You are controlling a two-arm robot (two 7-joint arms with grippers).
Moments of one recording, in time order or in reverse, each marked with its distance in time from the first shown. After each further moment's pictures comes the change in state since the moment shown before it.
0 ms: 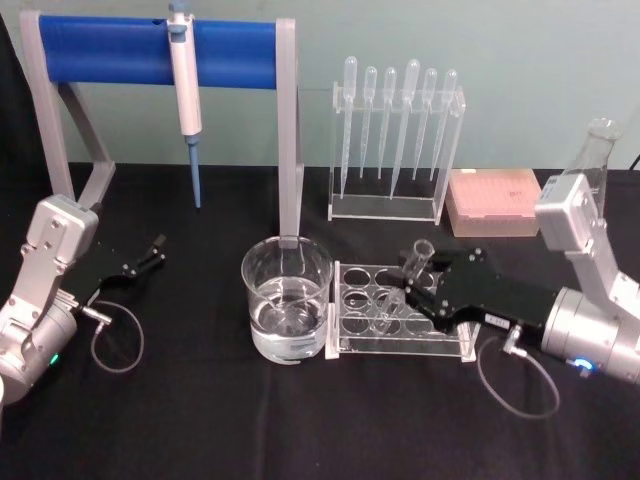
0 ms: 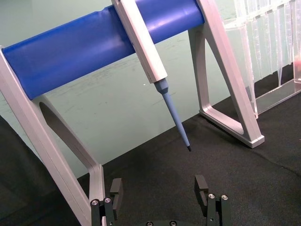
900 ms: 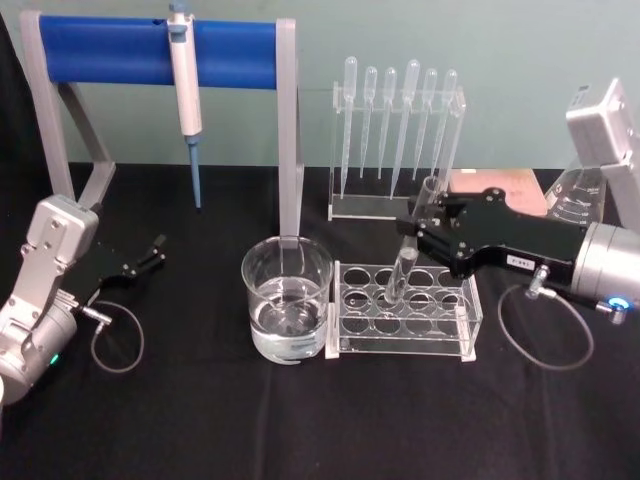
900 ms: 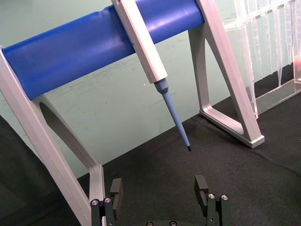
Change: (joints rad) left arm 0.000 0.000 0.000 0.000 0.000 0.000 0.000; right arm 0.081 0.075 0.035 -0.145 0.104 0.201 0.001
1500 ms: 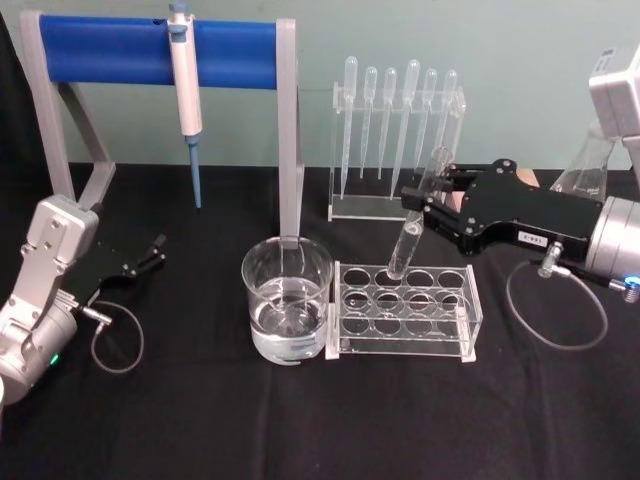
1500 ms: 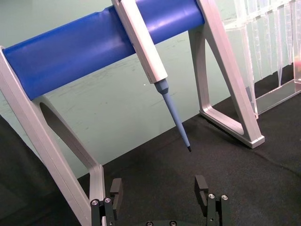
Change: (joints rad) left arm 0.000 0.000 0.000 0.000 0.000 0.000 0.000; right arm 0.033 0.047 -0.002 -0.050 0.042 -0.005 -0.021
